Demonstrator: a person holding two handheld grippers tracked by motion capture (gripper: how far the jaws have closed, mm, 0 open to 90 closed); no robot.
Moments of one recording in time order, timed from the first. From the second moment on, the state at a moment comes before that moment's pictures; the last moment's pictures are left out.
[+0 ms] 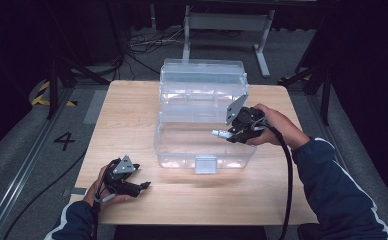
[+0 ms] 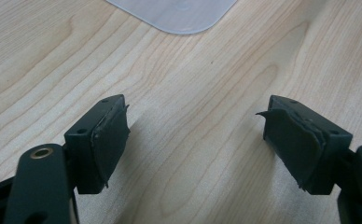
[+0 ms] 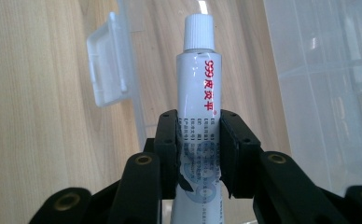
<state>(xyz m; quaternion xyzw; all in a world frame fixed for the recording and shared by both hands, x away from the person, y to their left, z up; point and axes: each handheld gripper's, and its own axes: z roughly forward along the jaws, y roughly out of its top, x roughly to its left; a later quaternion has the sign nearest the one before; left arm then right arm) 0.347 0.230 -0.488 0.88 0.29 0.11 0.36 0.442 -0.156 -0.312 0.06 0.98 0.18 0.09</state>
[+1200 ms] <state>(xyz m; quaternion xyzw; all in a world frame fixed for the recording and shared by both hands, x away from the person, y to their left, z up) 0.347 0.230 -0.488 0.88 0.29 0.11 0.36 0.484 -0.143 -0.374 0.07 0.99 0.11 0.07</state>
